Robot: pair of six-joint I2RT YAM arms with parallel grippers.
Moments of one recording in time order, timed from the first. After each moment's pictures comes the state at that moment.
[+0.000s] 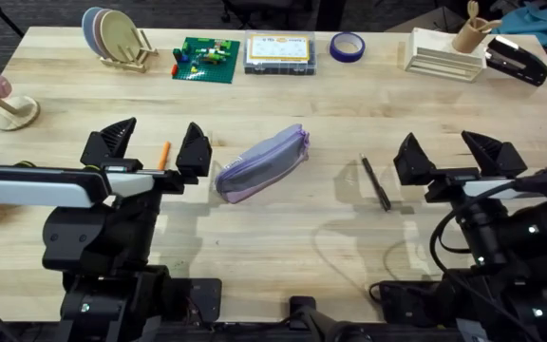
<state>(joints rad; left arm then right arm) 0.00 0.00 0.01 -0.02 0.01 0.00 -0.01 0.00 0.01 -0.10 -0.02 -0.01</state>
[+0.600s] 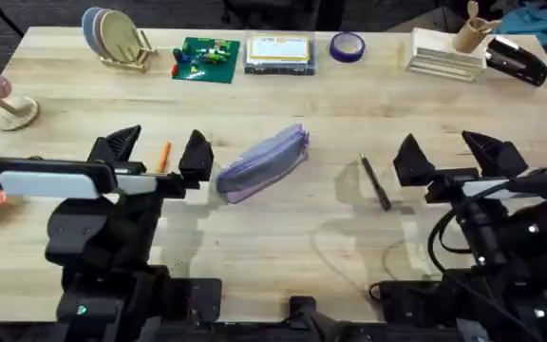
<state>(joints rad) 0.00 0.00 0.02 -0.12 0.01 0.00 -0.01 0.00 0.01 -0.11 -0.02 -0.03</state>
